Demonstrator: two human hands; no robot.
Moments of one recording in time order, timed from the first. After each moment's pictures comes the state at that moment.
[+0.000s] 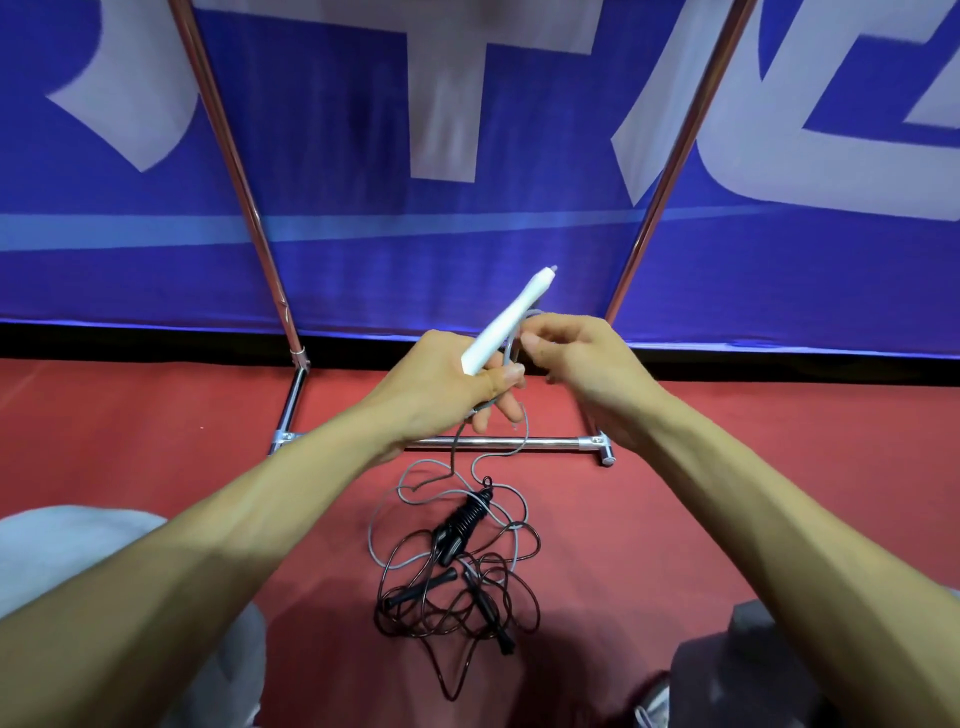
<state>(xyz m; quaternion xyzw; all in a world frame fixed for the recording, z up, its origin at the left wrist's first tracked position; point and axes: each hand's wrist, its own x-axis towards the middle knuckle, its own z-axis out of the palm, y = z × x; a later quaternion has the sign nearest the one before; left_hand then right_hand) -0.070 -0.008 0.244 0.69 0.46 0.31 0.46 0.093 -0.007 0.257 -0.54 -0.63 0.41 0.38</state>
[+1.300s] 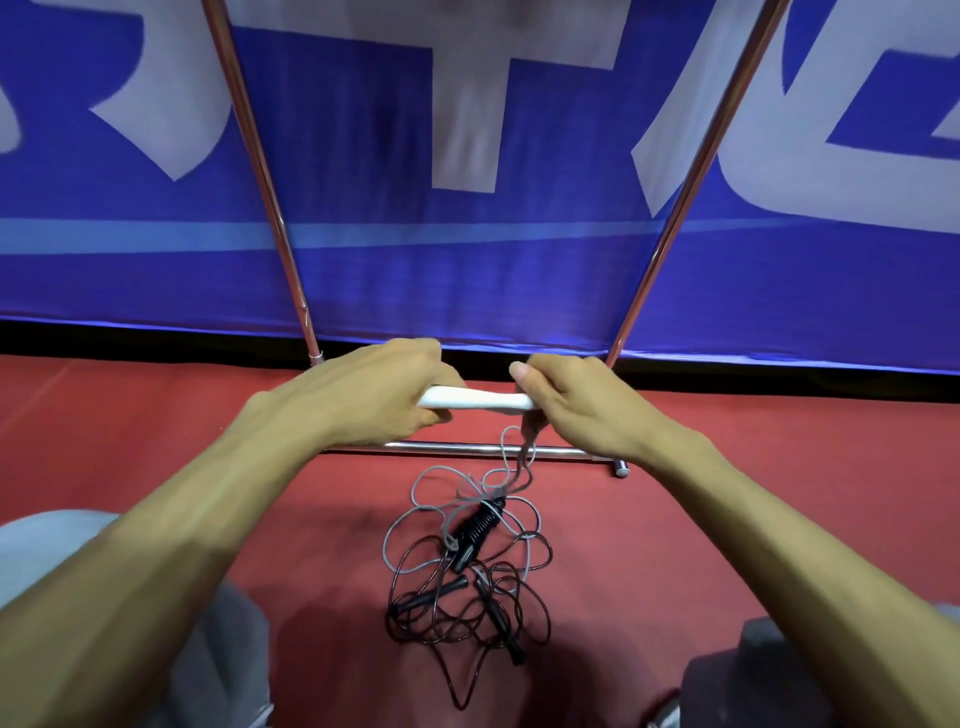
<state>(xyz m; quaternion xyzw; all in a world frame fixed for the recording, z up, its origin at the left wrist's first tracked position) -0.128 0.001 0.266 0.88 0.46 0.02 0.11 0.085 -0.008 0.250 -0.56 -0.79 0.17 0.16</state>
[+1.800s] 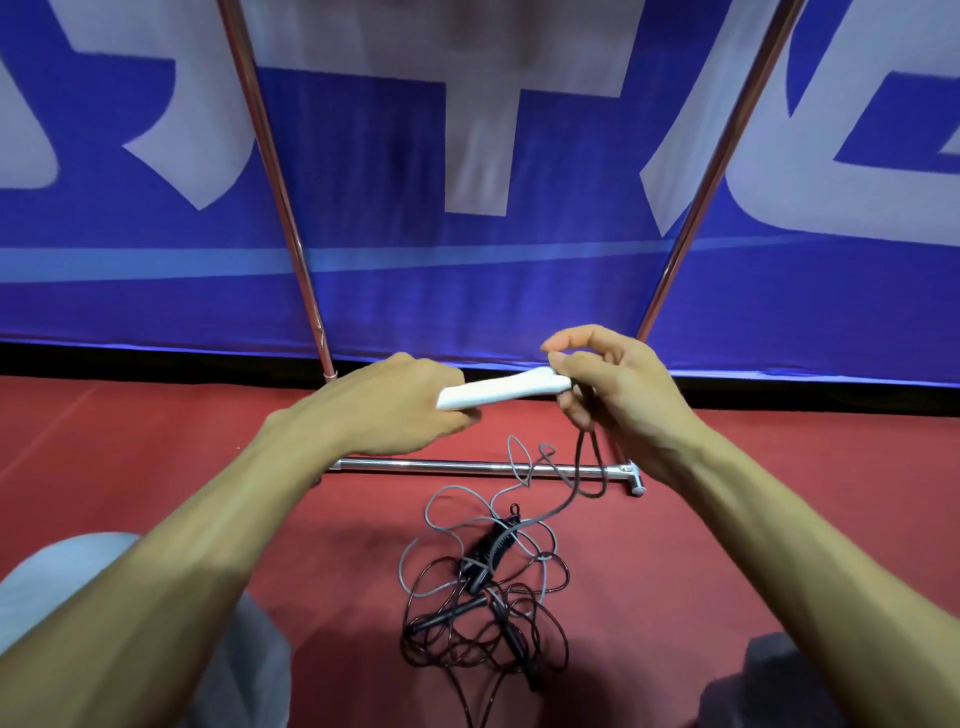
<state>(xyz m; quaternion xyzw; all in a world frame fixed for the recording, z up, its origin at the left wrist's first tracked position) -0.131 0.003 0.266 0.83 0.53 0.06 0.15 0.083 -0.011 0.268 -0.48 -0.56 0.49 0.47</state>
